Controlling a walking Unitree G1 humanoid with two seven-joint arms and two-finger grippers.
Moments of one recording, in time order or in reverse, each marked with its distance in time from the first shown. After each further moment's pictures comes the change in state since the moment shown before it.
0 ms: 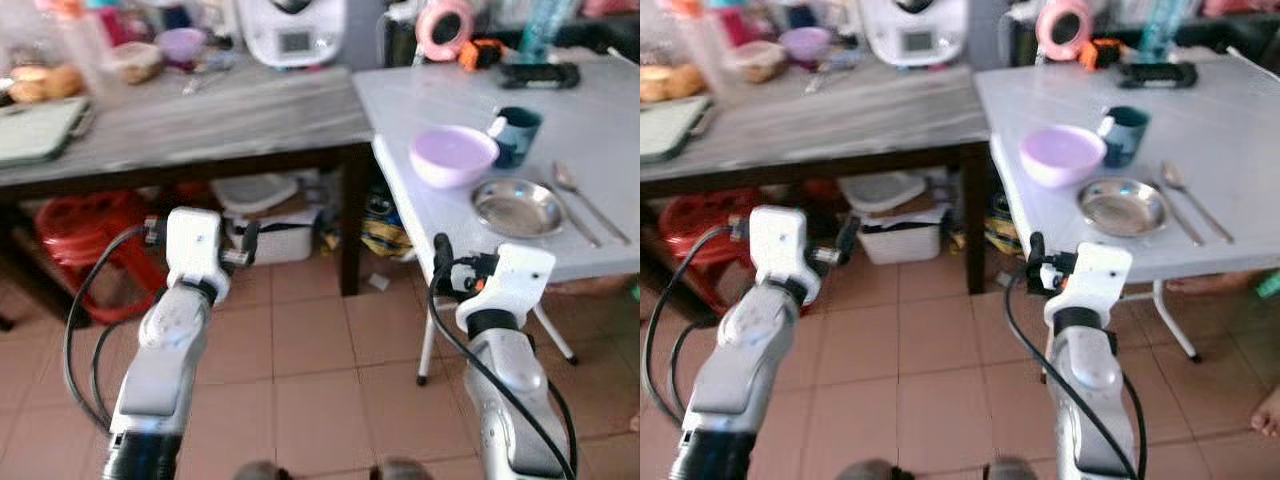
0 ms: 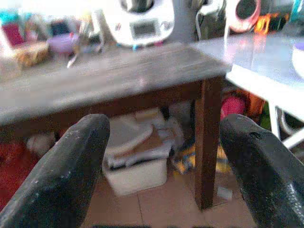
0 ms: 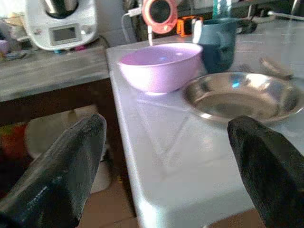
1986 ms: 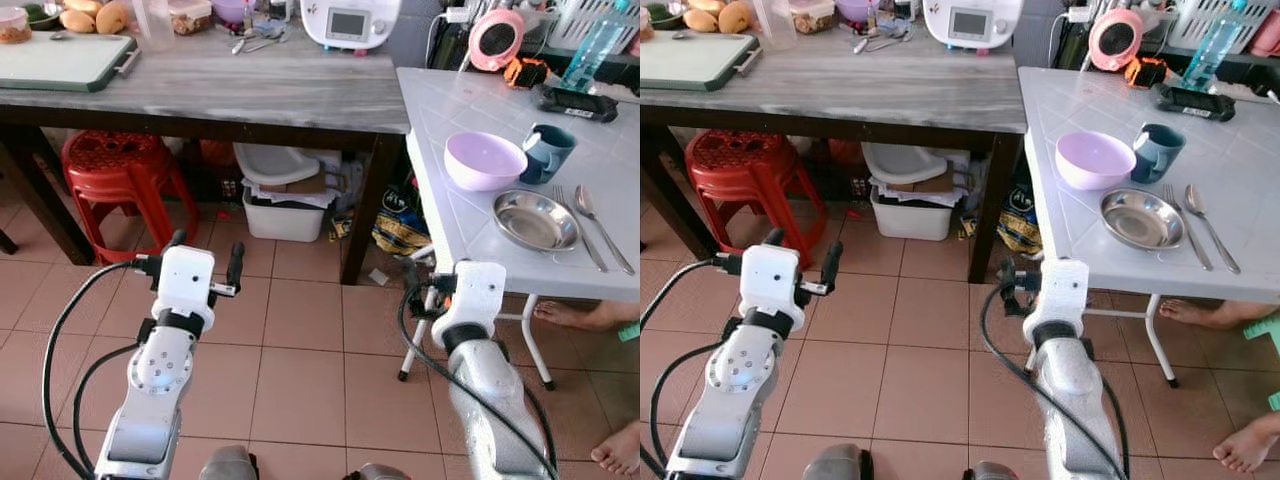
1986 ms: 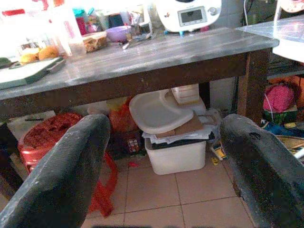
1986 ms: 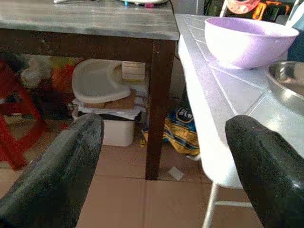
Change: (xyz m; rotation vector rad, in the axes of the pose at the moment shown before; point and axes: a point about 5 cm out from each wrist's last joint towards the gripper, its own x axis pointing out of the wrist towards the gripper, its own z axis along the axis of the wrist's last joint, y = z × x) left arm -0.038 0.012 -0.028 0.175 0.008 0.085; right arm -0.006 0.013 -0.036 -0.069 0.096 0.150
